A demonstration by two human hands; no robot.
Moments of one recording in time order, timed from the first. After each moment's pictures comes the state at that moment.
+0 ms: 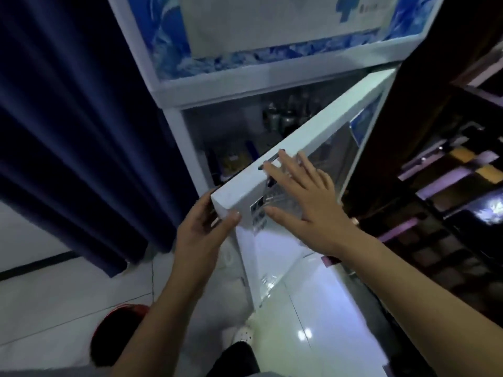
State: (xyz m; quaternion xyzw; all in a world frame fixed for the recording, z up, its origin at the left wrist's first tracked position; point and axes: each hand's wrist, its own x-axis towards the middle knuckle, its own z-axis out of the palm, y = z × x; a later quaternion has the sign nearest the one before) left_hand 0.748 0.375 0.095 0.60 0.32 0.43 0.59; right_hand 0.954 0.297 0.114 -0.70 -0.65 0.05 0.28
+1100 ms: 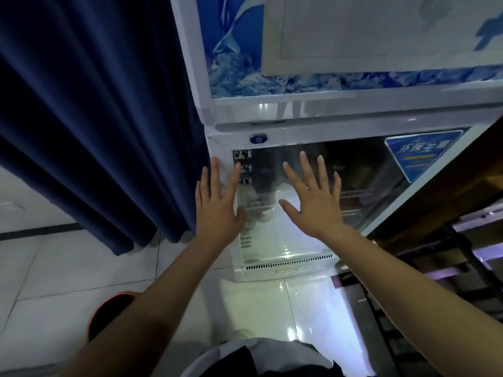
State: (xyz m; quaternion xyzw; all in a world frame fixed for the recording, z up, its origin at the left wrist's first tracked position) left_hand 0.782 0.560 0.022 0.84 0.48 0.22 0.08; right_hand 1.005 0.494 0.021 -0.77 -0.63 -0.02 0.10
